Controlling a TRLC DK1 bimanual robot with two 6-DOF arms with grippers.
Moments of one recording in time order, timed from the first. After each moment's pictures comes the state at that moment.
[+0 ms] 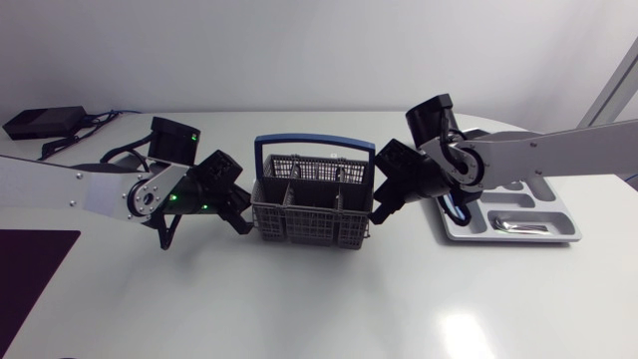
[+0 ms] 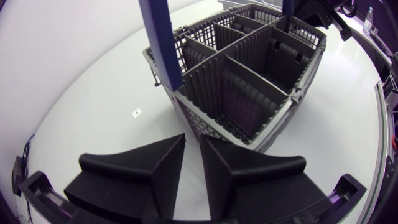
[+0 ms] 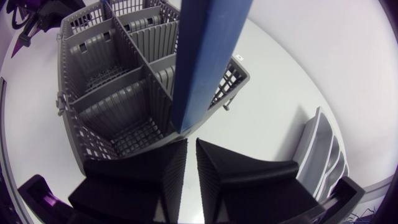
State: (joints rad) left arm -0.31 1.69 0.83 0.06 0.22 0.47; right arm 0.37 1.74 1.00 -0.16 -0.09 -0.45
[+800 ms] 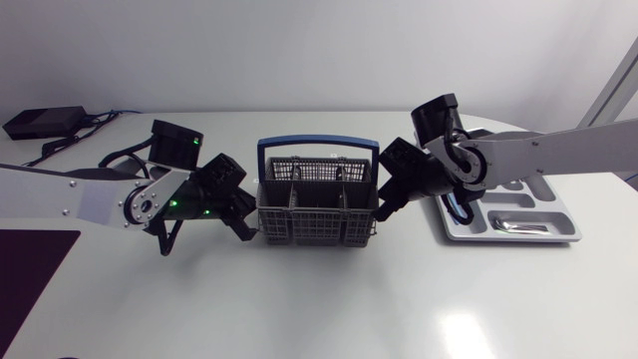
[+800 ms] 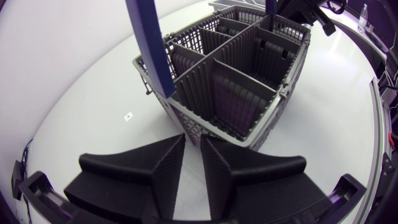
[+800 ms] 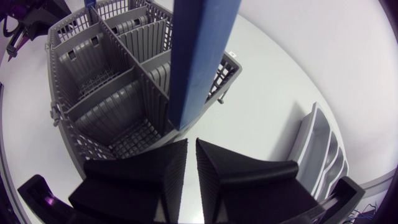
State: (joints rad) left arm -0.34 1.65 0.80 0.06 0.22 0.46; right arm 0.34 1.75 1.00 -0.15 -0.09 -0.45
